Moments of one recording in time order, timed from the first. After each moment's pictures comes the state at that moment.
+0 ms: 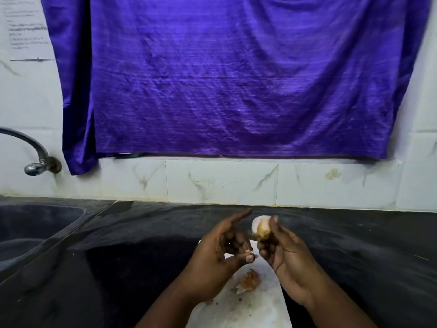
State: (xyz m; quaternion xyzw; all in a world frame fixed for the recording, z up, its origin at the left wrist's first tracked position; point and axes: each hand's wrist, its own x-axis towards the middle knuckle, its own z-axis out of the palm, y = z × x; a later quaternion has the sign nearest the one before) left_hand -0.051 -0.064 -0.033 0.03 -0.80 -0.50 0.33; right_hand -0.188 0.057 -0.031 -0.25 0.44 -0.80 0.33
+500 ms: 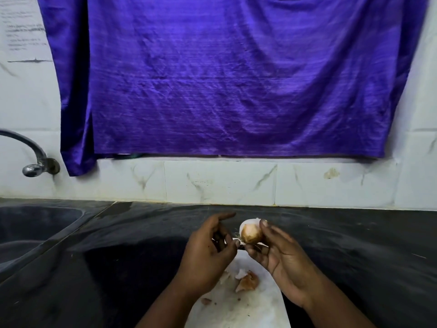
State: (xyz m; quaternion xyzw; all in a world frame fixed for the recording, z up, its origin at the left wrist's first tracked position) left_hand -0.053 -0.072 -0.036 0.12 -0.79 -0.44 0.40; right_hand -0.188 0.057 -0.034 -0.27 0.40 -0.78 0.39
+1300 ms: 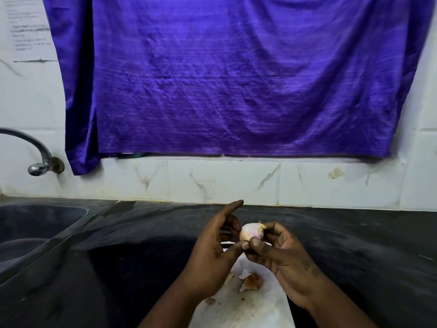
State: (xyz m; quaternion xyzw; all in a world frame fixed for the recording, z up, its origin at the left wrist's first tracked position) left_hand -0.054 -0.070 -0.036 0.04 -0.78 -0.49 0.39; right_hand -0.189 0.052 -0.043 -0.32 0.47 -0.75 0.32
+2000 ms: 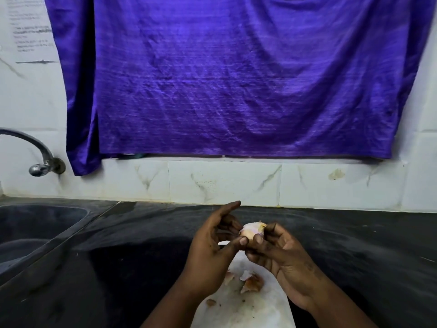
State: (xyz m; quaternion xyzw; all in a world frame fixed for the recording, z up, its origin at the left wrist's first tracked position) left_hand -0.056 -0.070 -0.033 0.03 -0.73 -0.52 0.44; right_hand -0.186 0.055 -0.040 -0.34 0.44 -0.75 0.35
